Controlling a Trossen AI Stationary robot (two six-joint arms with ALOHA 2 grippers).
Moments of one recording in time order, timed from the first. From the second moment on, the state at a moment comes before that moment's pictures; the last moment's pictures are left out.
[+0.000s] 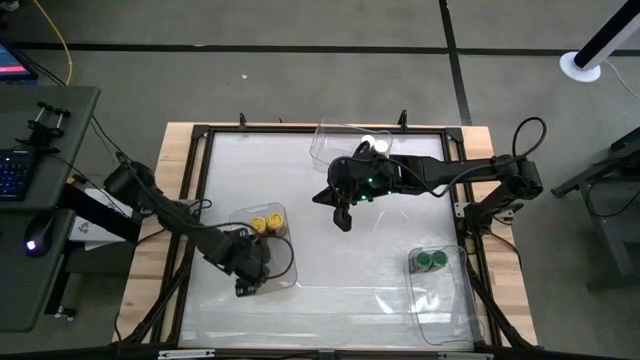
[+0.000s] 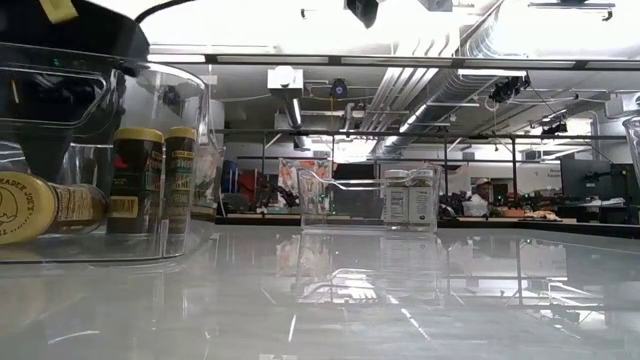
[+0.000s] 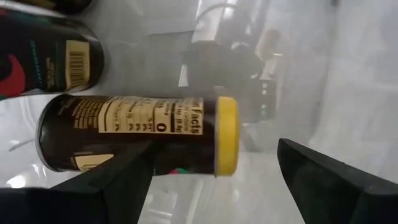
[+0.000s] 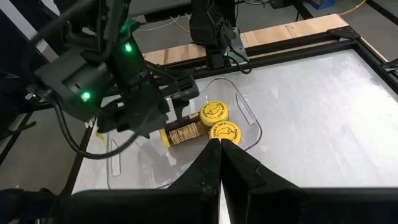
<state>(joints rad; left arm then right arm) -0.56 1.56 1.00 -0.93 -0.09 -0.80 0.03 1.58 1.48 -0.39 -0.03 0.20</state>
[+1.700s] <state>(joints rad) -0.55 1.28 1.00 -1.19 -0.06 -0.86 0.03 1.58 1.48 -0.40 -0.03 0.20</state>
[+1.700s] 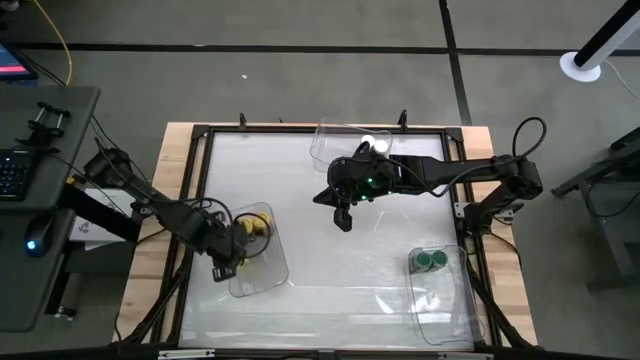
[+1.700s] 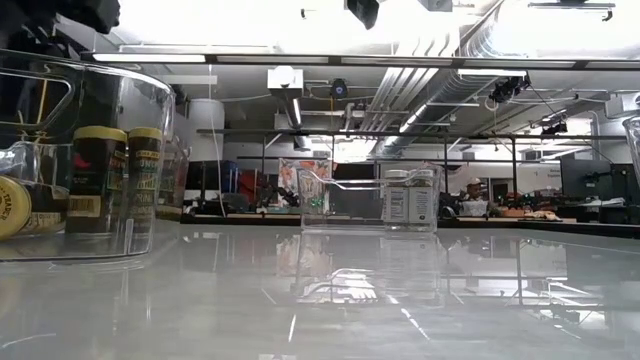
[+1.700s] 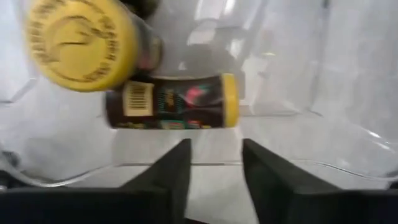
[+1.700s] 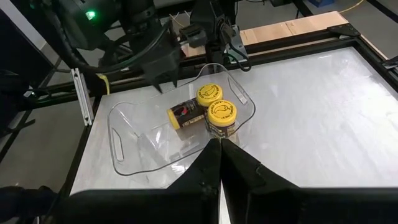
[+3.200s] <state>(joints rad) -0.50 1.57 1.00 -1.05 -0.09 0.19 0.05 1.58 1.48 -0.42 -0.08 0.26</state>
